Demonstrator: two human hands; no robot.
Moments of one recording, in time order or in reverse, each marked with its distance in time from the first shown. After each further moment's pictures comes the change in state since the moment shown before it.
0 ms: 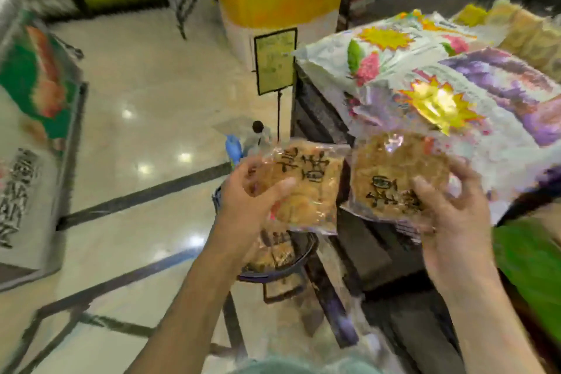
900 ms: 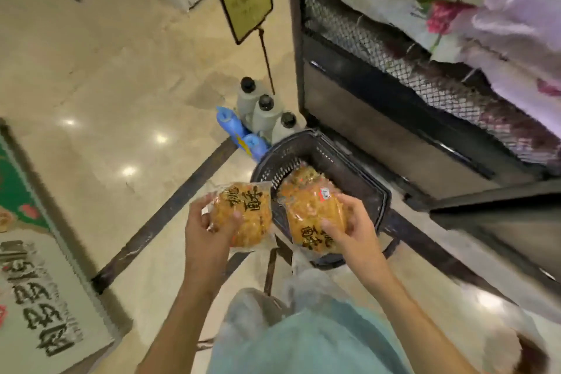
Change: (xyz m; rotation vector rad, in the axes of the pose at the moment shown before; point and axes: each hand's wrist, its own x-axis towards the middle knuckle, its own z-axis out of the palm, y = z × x) left_hand 0.256 -0.067 -0.256 0.393 -0.007 -0.294; right_hand -0.013 0.285 0.264 -0.310 0.035 0.566
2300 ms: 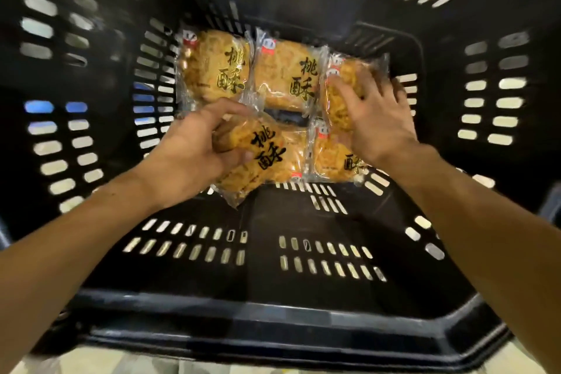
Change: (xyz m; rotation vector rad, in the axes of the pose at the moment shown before) left_hand 0.453 -0.415 0.237 1.078 -1.240 0.071; right_hand 0.375 0.496 -0.023 -1.209 0.164 0.439
